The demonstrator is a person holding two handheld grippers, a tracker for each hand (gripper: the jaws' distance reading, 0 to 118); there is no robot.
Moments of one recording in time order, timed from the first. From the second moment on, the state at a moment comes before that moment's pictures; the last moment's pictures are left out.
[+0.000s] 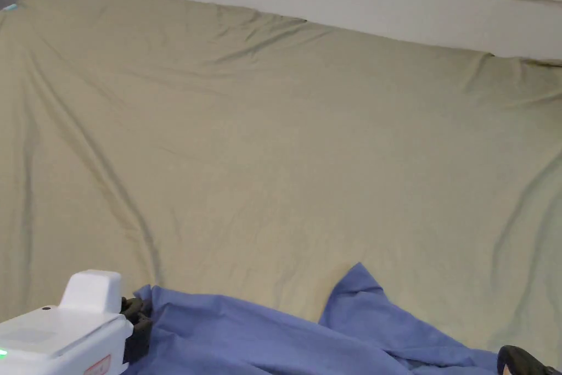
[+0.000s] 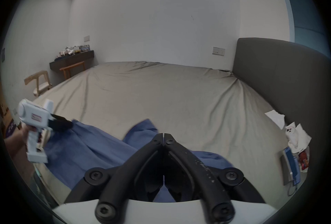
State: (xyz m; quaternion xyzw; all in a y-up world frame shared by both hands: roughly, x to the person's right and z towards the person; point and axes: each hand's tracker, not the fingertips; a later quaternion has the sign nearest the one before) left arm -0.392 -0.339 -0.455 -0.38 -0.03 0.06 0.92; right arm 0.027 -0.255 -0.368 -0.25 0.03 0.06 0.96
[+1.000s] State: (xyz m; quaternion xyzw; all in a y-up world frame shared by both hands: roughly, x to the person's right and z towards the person) left arm -0.385 -0.291 -0.423 -0.37 -0.01 0.06 0.93; right arm 0.127 -0.310 -0.470 -0.46 0.04 -0.05 0.89
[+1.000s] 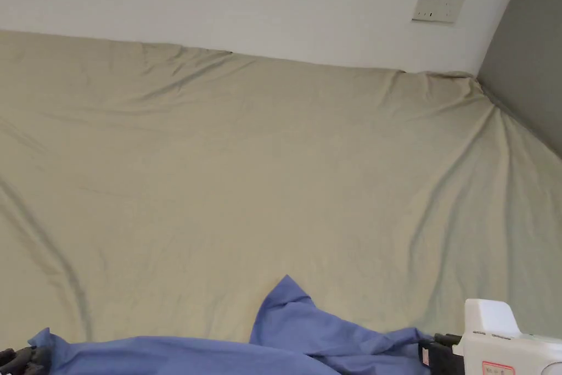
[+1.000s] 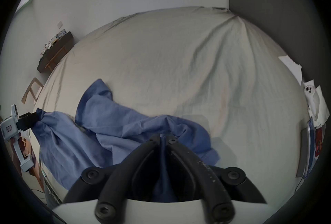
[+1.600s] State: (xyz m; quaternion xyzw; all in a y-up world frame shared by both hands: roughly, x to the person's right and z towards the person) left arm -0.411 -0.013 -0.404 -0.08 -0.09 0.05 0.99; right arm 0.104 -0.008 -0.397 -0.05 0.05 -0.03 1.00
